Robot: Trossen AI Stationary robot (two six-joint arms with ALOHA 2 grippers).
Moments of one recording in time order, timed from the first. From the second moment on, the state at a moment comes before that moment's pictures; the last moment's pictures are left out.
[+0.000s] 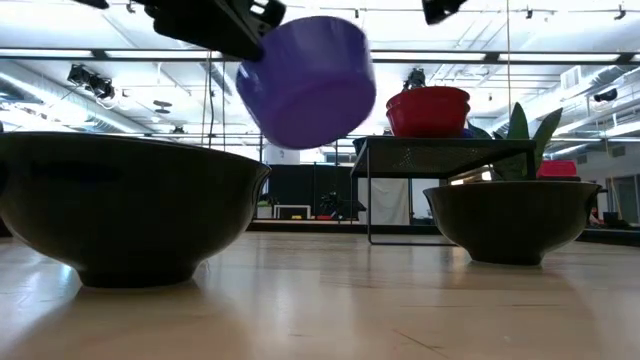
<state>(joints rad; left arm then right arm) -0.34 1.48 0.98 -0.17 -0.01 0.33 0.40 1.32 0.79 0.21 0.11 -0.16</state>
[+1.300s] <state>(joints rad) -0.30 1.55 0.97 -0.02 -0.08 0.43 0.32 1.52 0.94 -0.08 -0.05 -0.27</state>
